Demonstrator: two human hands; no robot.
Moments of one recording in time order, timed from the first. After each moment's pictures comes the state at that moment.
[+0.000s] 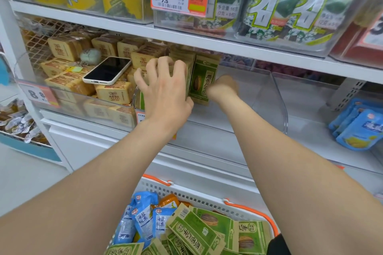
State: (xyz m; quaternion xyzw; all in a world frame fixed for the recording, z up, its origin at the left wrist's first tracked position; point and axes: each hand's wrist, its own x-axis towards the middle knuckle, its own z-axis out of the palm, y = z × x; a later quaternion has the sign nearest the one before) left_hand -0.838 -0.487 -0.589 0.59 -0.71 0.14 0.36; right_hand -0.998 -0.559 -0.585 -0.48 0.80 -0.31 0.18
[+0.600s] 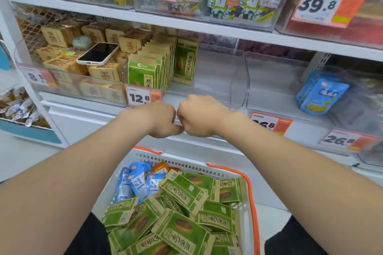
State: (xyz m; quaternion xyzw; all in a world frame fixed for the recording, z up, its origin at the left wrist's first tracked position) left_hand -0.827 -0.405 -0.593 0.52 -0.84 -0.11 -0.09; right_hand -0.974 -0.369 -0.579 -0.84 0.53 0.07 -0.08
